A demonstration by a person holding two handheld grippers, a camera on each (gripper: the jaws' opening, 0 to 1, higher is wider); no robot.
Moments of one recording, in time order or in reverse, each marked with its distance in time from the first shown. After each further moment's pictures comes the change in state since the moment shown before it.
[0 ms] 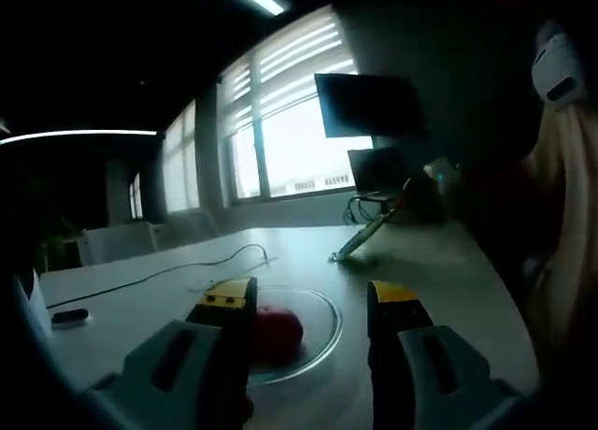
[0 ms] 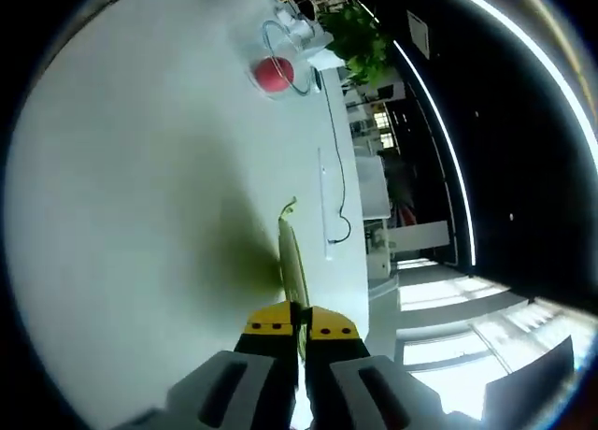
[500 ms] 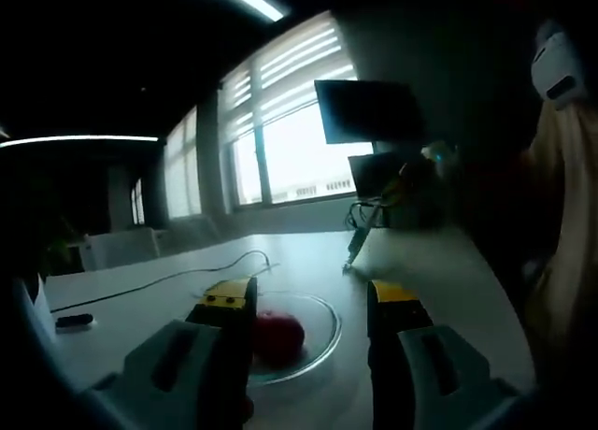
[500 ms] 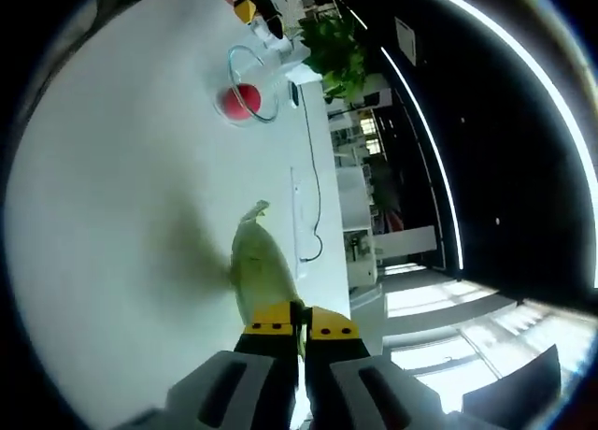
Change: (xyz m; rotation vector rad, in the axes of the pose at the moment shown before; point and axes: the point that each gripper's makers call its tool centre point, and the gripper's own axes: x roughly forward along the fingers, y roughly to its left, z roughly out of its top) left arm -0.009 0.001 0.009 0.010 -0.028 0.010; right arm -0.020 -0.052 0.040 0.016 -0.039 -0.073
